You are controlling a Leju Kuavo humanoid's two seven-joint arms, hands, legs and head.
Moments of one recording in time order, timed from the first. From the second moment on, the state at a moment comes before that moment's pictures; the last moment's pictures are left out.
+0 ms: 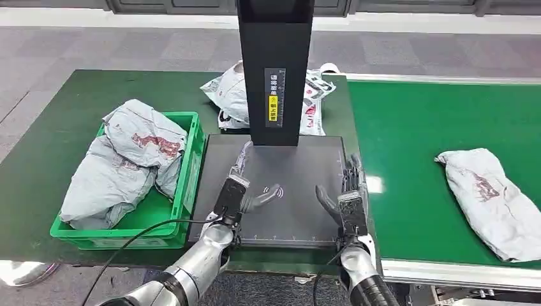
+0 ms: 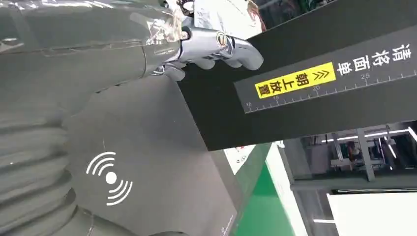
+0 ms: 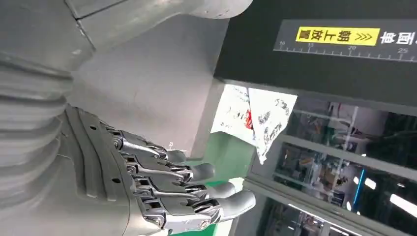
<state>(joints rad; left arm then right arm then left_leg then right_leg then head) -0.56 -0.31 -0.37 -0.54 0.00 0.23 -0.67 -0.25 0.14 0.28 -0.91 0.02 -0.52 -0.70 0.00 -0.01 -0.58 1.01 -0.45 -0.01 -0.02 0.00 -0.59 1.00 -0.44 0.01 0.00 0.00</state>
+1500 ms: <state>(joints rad) -0.56 -0.30 -0.37 -0.51 0.03 0.30 -0.67 -0.26 0.03 0.02 -0.80 0.42 -0.70 -0.70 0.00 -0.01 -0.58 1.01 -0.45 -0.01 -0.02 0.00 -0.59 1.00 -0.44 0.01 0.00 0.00</state>
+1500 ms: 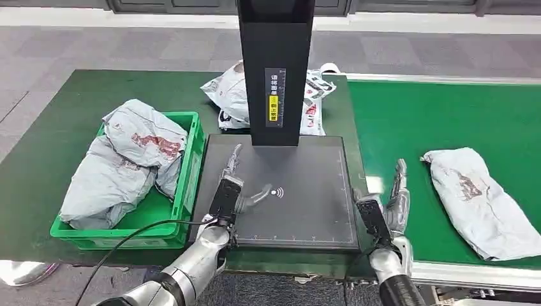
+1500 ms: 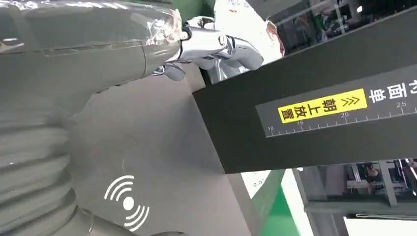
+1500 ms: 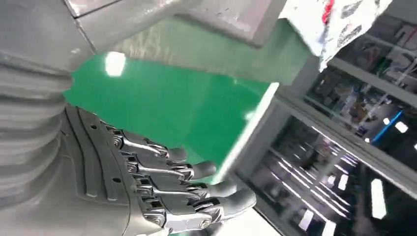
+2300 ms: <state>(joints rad) -0.51 -0.27 -0.37 -0.58 0.02 0.30 -0.66 -0.33 -0.07 -0.88 -0.61 1.54 -0.70 0.01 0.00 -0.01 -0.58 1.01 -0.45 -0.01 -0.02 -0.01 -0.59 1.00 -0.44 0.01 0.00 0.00</state>
